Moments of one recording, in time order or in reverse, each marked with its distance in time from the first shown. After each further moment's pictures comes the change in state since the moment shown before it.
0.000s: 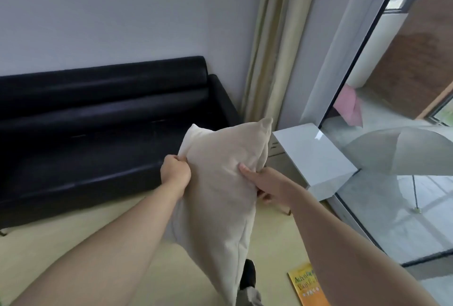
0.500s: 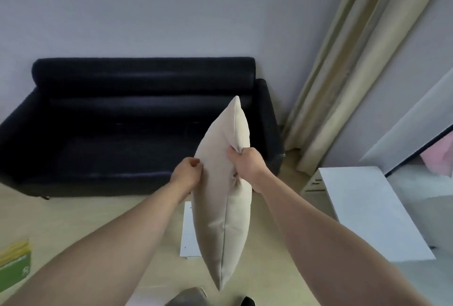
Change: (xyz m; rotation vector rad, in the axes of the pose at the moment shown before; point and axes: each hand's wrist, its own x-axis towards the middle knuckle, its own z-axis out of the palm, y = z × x) left_hand 0.191 0.075 0.065 0.165 -0.096 -0.042; right_hand 0.246 -0.183 -0.014 0.036 -0.067 -0.281
